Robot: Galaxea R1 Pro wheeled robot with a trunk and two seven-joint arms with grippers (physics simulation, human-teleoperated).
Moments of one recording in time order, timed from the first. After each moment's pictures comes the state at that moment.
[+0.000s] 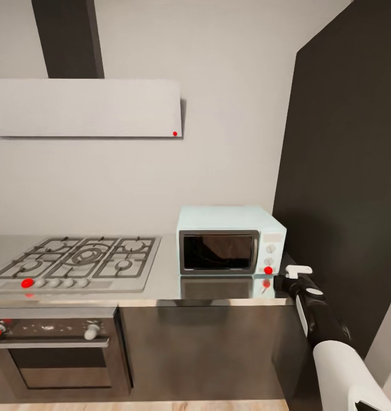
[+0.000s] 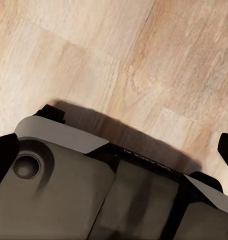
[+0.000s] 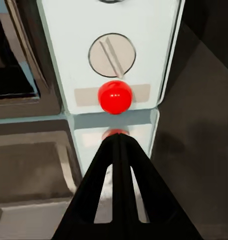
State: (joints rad) left arm -0.23 -0.10 -0.39 0.00 0.85 -0.06 0.10; right arm -0.70 -0.01 -0.45 -0.80 0.36 0.27 0.25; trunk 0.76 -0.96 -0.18
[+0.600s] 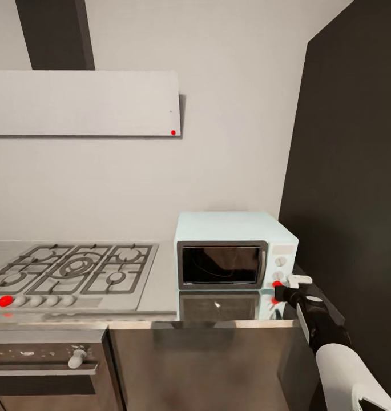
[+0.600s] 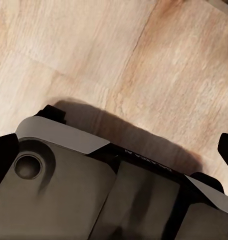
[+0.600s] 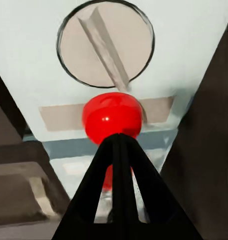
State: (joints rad) left arm -0.23 -0.10 -0.39 0.00 0.85 -0.06 0.10; right arm -0.70 -0.04 -0.45 -0.69 0.38 0.26 0.23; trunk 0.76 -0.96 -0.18
